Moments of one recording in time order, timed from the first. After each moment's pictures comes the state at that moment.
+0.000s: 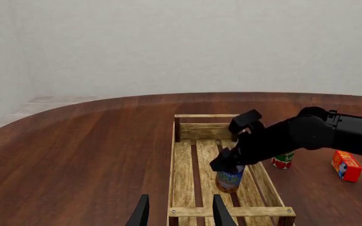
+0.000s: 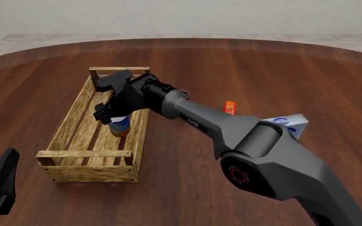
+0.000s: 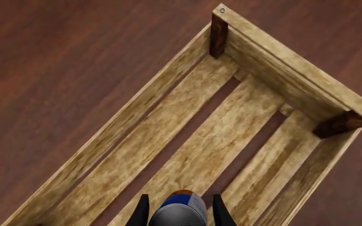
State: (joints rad) left arm 0.00 0.01 0.00 0.00 0.00; right arm 0.83 2.57 -2.36 0.65 0.10
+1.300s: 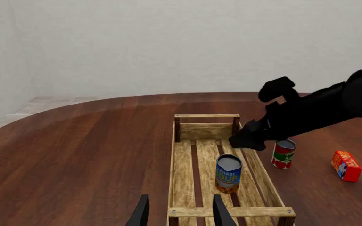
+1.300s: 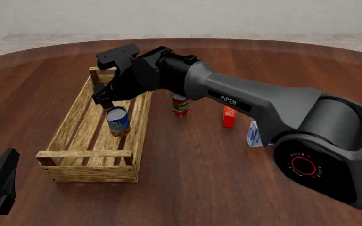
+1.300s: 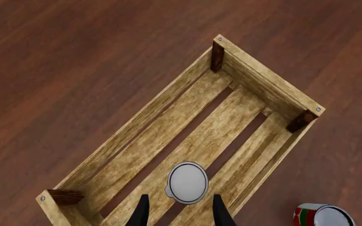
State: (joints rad) left arm 0.00 0.01 0.00 0.00 0.00; right arm 0.85 2.23 -2.01 0.55 0.09
